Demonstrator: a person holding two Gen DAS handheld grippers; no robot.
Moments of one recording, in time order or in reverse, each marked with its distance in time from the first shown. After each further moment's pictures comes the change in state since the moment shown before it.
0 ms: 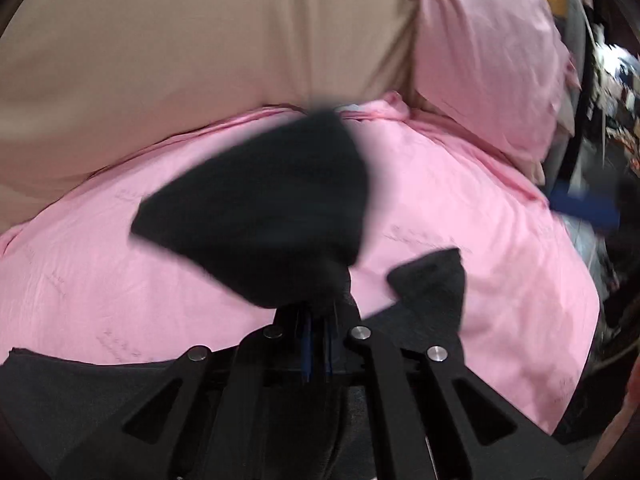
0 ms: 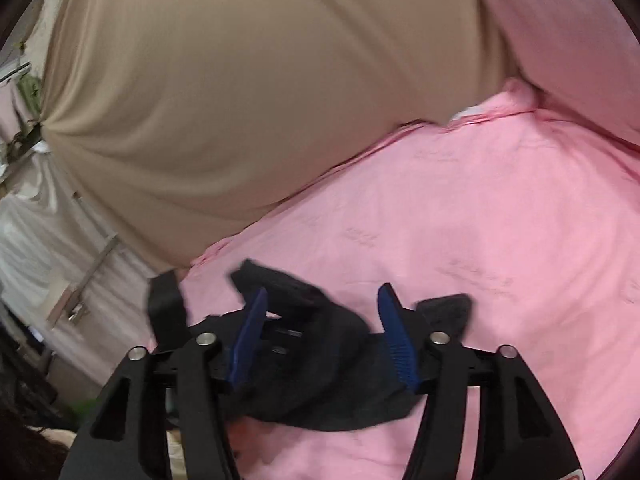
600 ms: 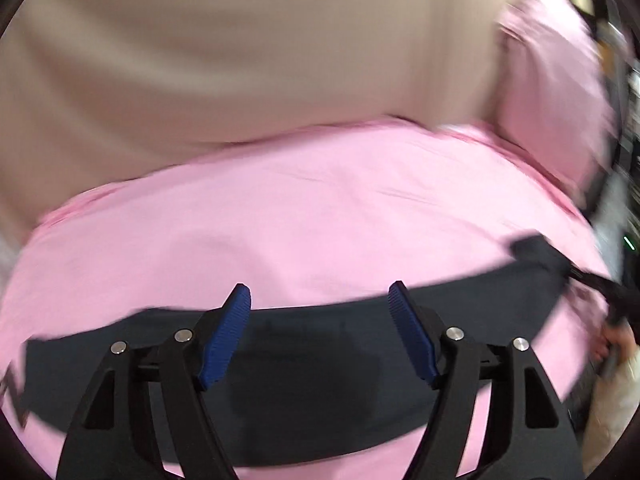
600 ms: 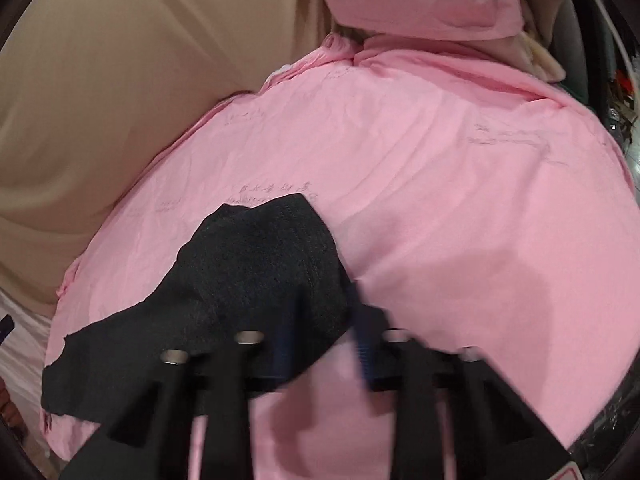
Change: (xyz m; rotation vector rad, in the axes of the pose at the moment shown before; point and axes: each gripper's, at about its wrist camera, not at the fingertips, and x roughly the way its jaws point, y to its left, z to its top) left arm -0.117 0.137 -0.044 -0.044 0.033 0.059; right arm 0.037 -0.065 -0.056 0.141 0.013 -0.363
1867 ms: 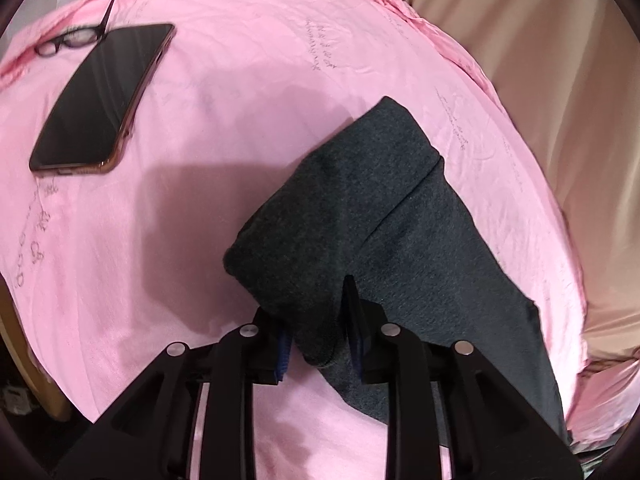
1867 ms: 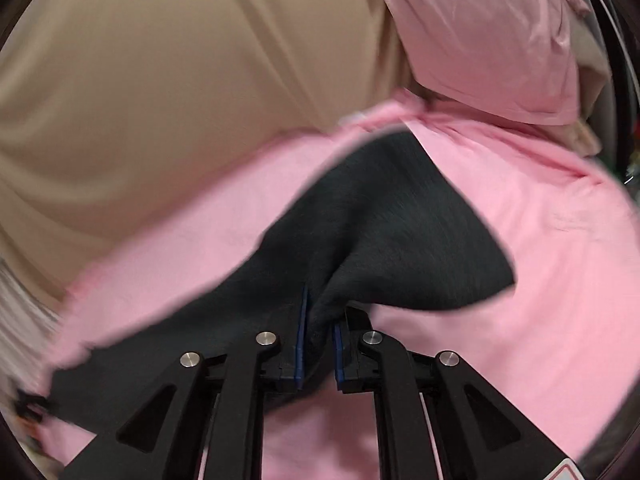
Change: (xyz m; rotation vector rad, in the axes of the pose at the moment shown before) left arm -0.062 0.448 -0.249 -1.129 0.184 0.299; right arm 0.001 0.062 -0.015 -0.122 -0.057 -0.116
